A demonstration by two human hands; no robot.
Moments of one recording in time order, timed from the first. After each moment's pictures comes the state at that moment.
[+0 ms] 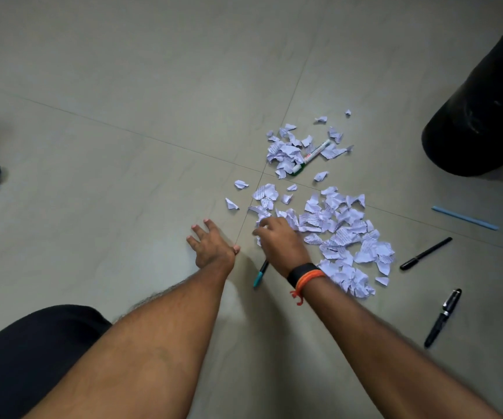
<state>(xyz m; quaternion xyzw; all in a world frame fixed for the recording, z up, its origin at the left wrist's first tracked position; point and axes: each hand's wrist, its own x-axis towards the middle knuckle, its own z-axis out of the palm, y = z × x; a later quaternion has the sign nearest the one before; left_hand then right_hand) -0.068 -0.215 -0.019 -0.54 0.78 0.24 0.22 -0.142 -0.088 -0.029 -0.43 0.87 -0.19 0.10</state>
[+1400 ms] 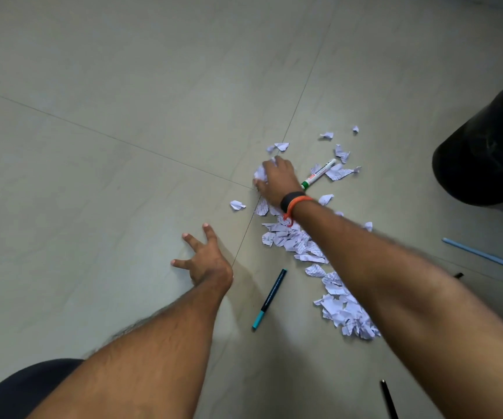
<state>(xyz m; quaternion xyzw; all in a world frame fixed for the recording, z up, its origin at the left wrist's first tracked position) -0.104 -0.239 -0.055 -0.53 0.78 0.17 0.29 -0.314 -0.200 -0.061 -0.32 0.92 -0.15 0.19</state>
